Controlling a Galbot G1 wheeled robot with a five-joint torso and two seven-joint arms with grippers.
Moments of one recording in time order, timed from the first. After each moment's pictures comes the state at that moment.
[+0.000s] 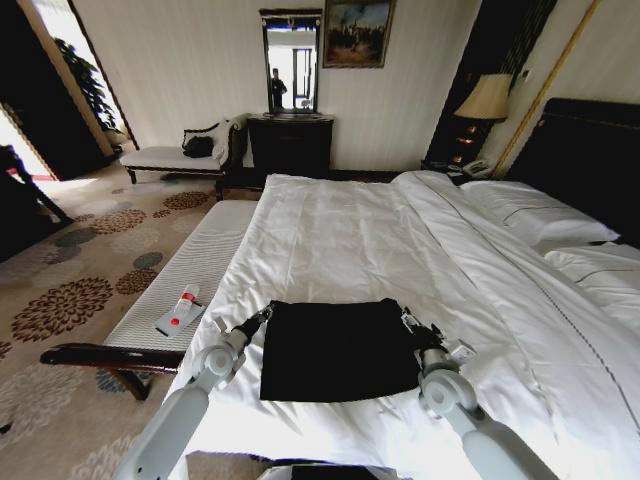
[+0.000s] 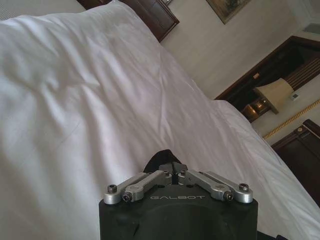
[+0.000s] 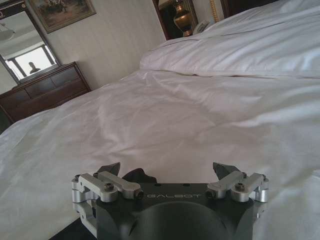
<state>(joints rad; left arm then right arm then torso) 1.08 -1.09 -0.22 -1.66 -1.25 0.23 -0.04 -1.38 0.95 0.36 1.95 1.03 0.08 0.67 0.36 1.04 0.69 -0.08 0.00</state>
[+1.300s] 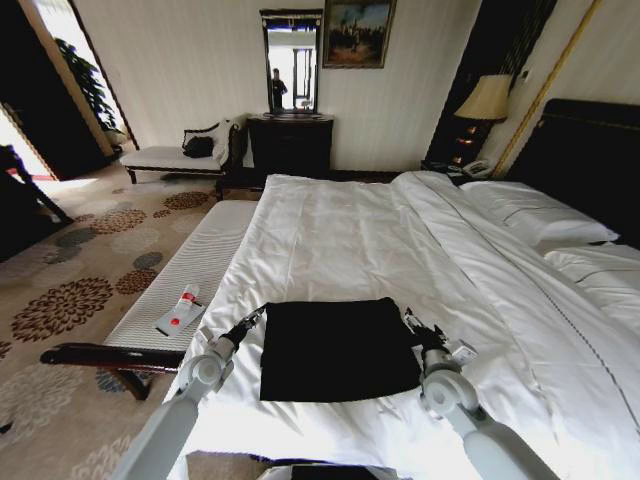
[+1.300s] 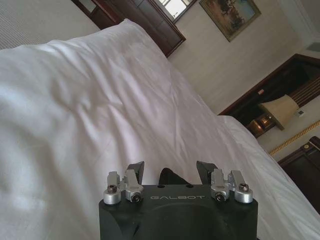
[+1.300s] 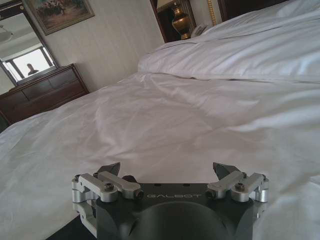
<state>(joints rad) 1.15 -1.10 -0.32 -1.65 -1.23 0.21 0.01 -1.37 0.95 0.36 1.94 1.03 0.09 0.67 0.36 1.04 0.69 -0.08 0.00</state>
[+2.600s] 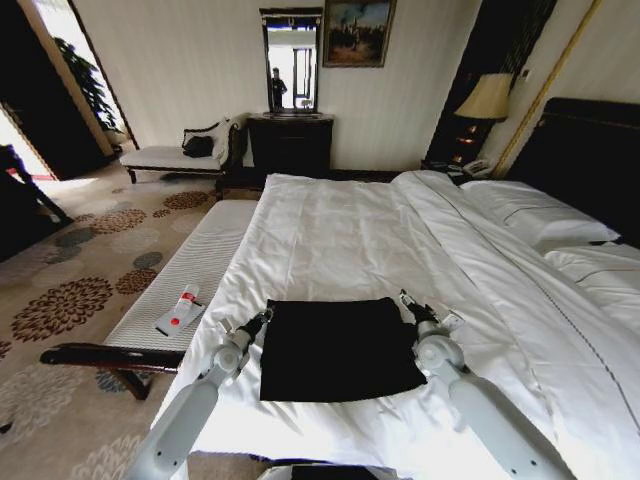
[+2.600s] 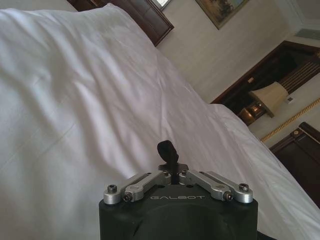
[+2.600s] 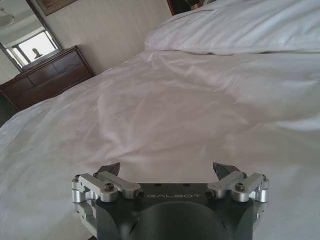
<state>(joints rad) 1.02 -1.14 -0.20 -1.54 -1.20 0.17 0.03 -1.01 0.91 0.22 1.61 1.23 0.01 0.54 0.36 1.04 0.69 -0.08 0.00</state>
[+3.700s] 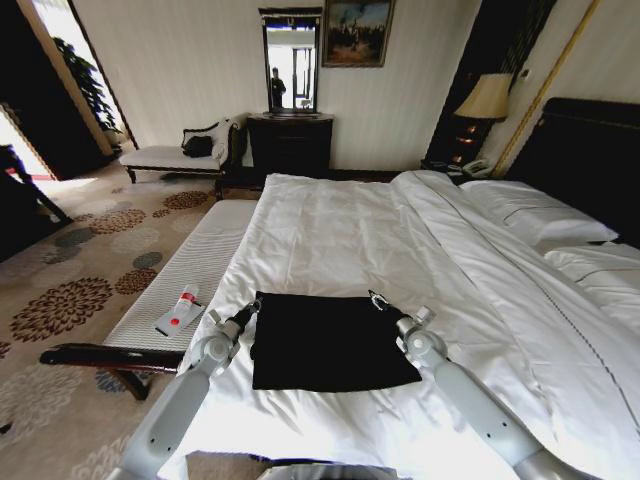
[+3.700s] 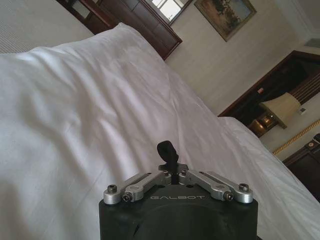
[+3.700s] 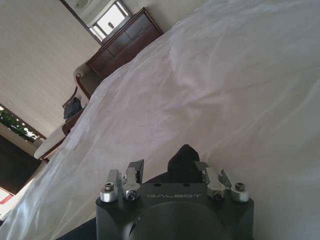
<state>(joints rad) 0.98 -1.11 -0.24 -1.50 -1.21 0.17 0.03 -0.94 0.94 0.13 1.45 1.37 -0.06 0.09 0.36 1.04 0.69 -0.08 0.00</state>
